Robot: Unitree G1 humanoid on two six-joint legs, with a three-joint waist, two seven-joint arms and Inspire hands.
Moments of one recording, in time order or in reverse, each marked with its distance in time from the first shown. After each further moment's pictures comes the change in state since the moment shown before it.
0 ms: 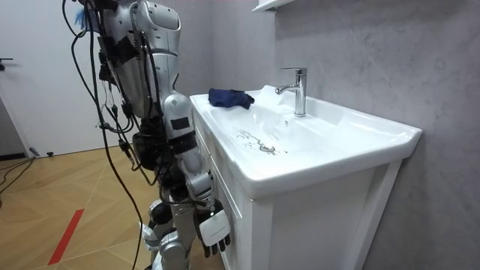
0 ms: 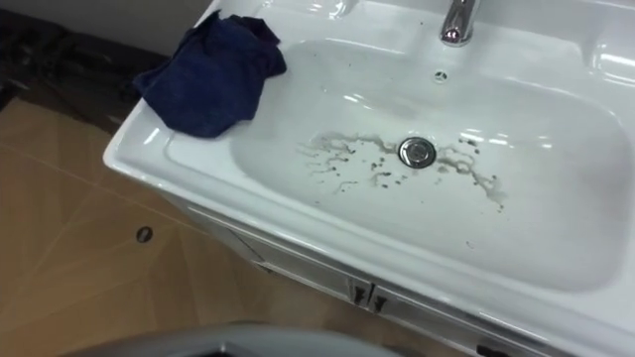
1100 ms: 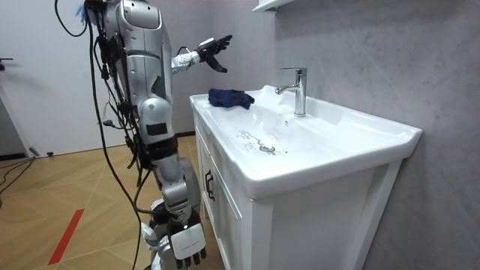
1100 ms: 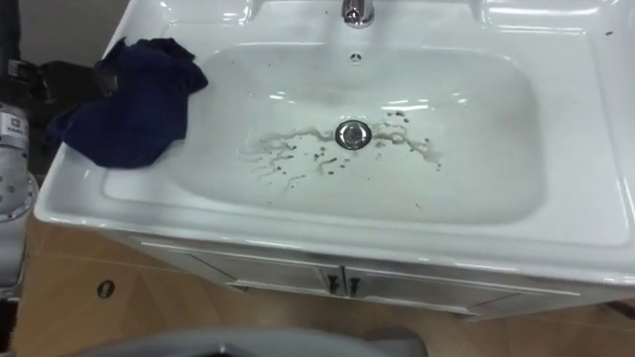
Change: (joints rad) left arm -0.090 0.065 -0.417 -0.261 0.385 0.085 -0.311; right arm -0.042 -0.005 0.076 0.048 -0.061 0.089 0.044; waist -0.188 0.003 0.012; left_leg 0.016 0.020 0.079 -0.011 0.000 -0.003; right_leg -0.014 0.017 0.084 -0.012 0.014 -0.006
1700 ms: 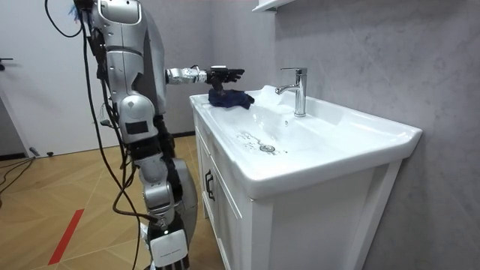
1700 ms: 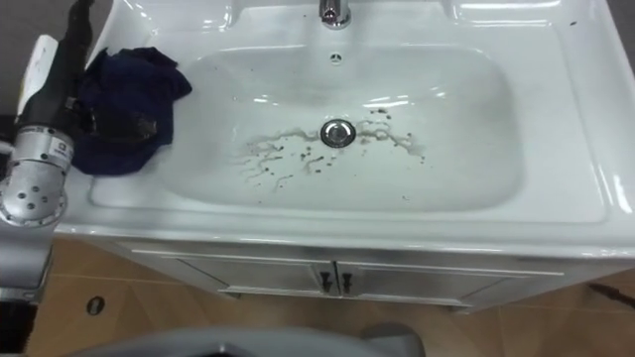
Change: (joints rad) left arm -0.001 -0.004 -0.086 0.112 -0.082 0.024 -0.052; right arm -0.017 0.006 0.025 -0.009 -0.023 0.026 -0.001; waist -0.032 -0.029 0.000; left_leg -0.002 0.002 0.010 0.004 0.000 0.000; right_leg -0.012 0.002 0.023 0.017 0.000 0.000
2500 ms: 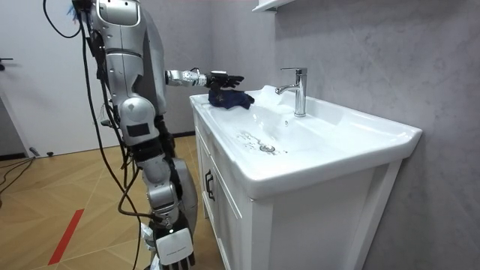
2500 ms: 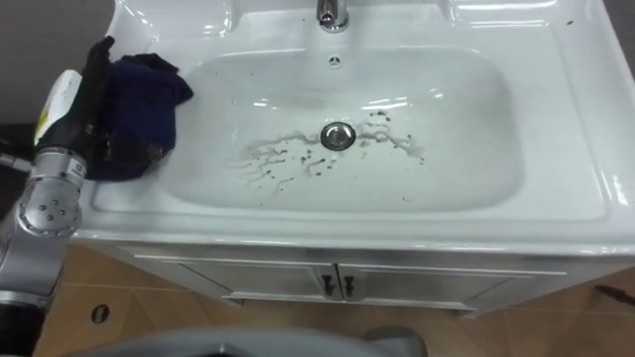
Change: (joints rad) left arm 0.004 -0.008 -0.036 0.124 0.170 0.049 0.000; right arm 0.011 0.001 0.008 -0.048 0.001 0.027 -0.043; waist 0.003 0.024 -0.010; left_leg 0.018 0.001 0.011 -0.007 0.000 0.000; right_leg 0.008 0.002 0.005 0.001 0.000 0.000
